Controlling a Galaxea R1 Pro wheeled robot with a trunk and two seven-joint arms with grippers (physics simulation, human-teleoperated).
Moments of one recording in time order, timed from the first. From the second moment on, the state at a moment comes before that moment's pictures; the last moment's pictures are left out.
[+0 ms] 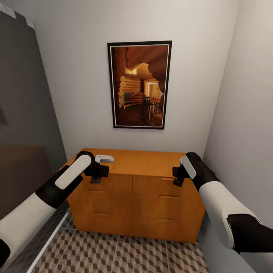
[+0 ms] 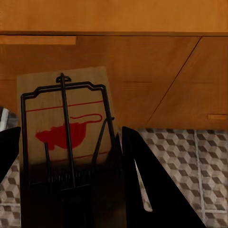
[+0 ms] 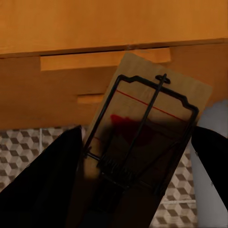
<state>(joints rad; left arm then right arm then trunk) -0.96 0.24 -0.66 -1.31 1.50 1.04 1.09 -1.07 -0.01 0.04 -0.63 -0.35 1.04 -0.33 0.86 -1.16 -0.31</state>
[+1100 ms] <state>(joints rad) -0.96 0.24 -0.66 -1.31 1.50 1.04 1.09 -1.07 -0.01 0.04 -0.63 -0.35 1.04 -0.33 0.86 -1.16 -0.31</state>
